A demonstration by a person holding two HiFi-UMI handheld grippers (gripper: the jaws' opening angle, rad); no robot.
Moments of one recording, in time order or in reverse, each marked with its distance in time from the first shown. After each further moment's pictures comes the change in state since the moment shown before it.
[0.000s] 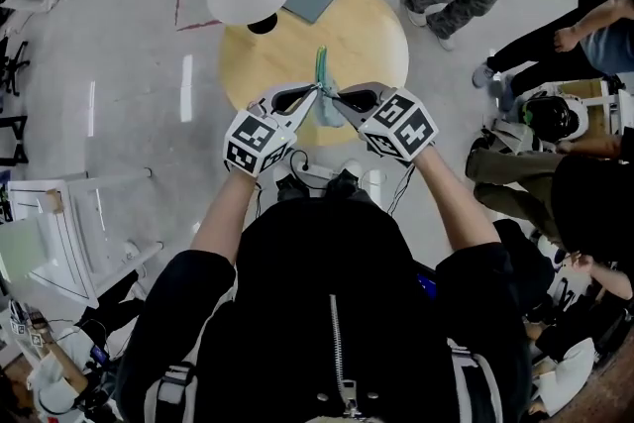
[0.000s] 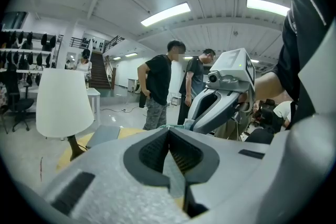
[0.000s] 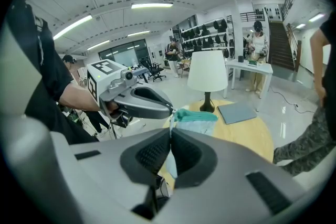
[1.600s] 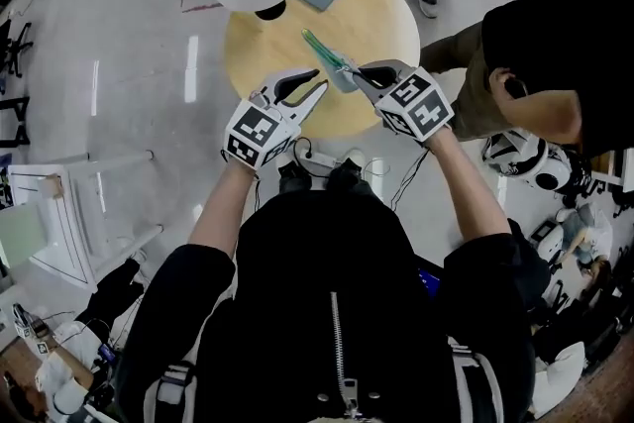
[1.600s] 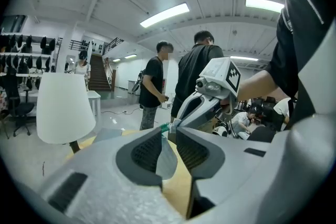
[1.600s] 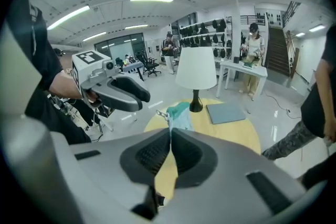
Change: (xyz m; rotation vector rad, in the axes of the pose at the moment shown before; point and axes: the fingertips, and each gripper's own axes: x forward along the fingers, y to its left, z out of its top) left arm -0.002 0.015 0.005 0.022 -0.010 0.019; right arm 0.011 -0.053 -0.003 -0.048 0.049 -0.074
